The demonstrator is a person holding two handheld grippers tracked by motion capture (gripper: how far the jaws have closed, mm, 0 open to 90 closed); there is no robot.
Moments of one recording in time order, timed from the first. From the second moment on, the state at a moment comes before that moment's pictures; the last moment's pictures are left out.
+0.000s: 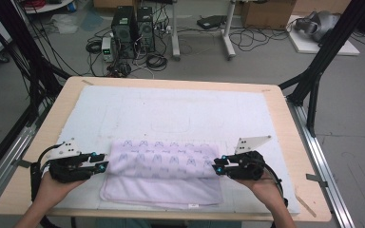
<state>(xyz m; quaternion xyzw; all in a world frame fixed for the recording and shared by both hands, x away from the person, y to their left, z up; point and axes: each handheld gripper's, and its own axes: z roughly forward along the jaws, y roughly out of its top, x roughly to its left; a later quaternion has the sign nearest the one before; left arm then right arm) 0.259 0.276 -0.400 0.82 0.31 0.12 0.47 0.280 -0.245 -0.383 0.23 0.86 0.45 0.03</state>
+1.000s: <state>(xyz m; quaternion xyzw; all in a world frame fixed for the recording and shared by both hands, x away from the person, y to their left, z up) 0.252 0.256 -0.411 0.85 0.28 0.10 0.43 0.266 -0.233 -0.410 0.19 0.89 0.41 0.03</state>
